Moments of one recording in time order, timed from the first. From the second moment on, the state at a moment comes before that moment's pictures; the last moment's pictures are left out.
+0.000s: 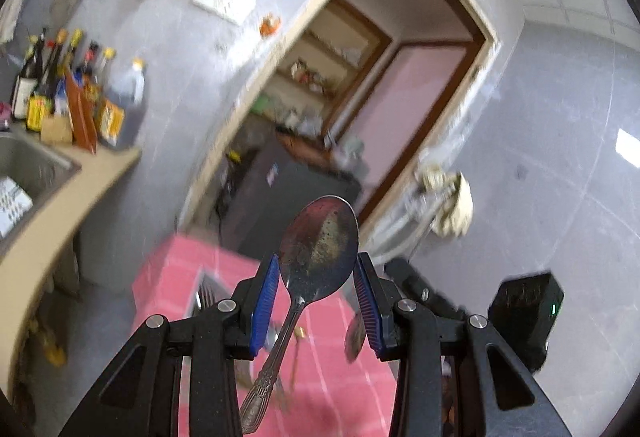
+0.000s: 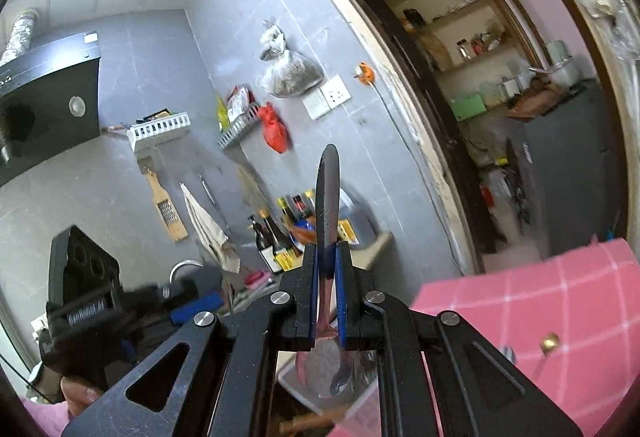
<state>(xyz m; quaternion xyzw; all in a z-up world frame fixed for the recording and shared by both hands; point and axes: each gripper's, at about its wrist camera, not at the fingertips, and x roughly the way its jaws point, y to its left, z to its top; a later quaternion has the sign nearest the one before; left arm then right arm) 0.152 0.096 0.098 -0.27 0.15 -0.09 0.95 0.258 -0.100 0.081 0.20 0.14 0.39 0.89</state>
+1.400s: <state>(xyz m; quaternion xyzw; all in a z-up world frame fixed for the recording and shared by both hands) 0.185 0.116 0.018 -0.25 0.16 -0.05 0.95 0.274 -0.068 -0.019 0.12 0.21 0.39 0.89</state>
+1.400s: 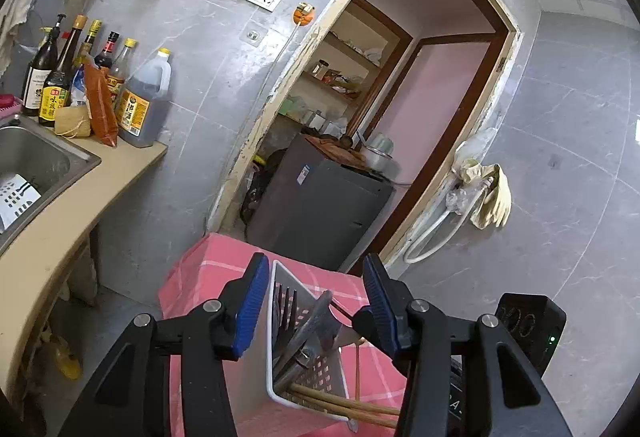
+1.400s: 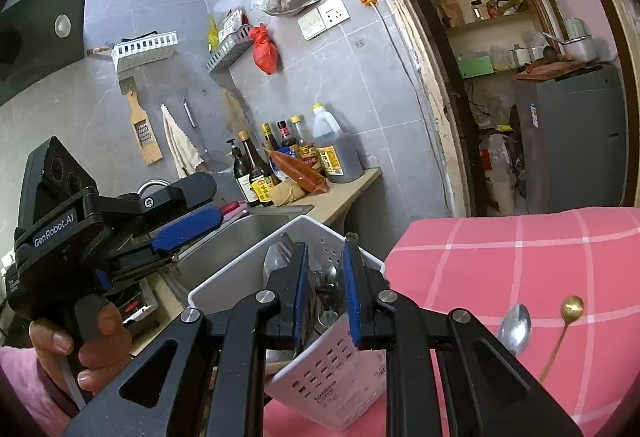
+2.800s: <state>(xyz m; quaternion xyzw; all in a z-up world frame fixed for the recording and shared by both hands) 0.209 -0.107 -0.022 -0.08 0.23 0.01 0.97 0.278 -0.330 -0.045 0.10 0.24 0.15 0.95</state>
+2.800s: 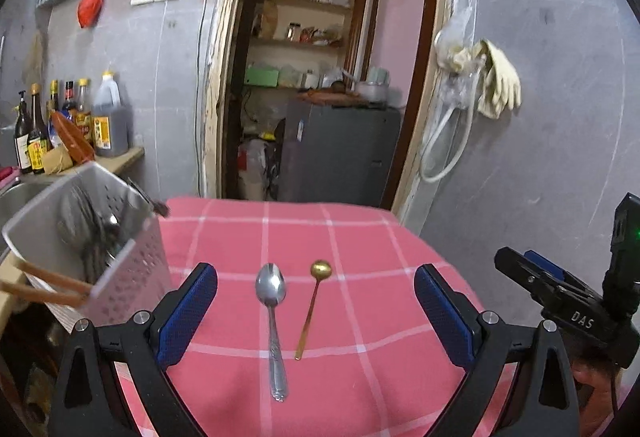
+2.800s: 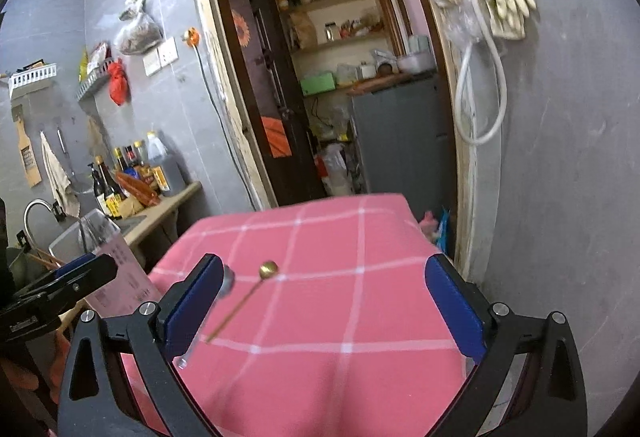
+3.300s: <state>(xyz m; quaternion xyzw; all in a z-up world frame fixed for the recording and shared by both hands) 0.289 -0.078 -0.105 -0.16 0.34 0.03 0.93 0.351 -0.300 -0.114 0.10 0.35 0.25 0.90</state>
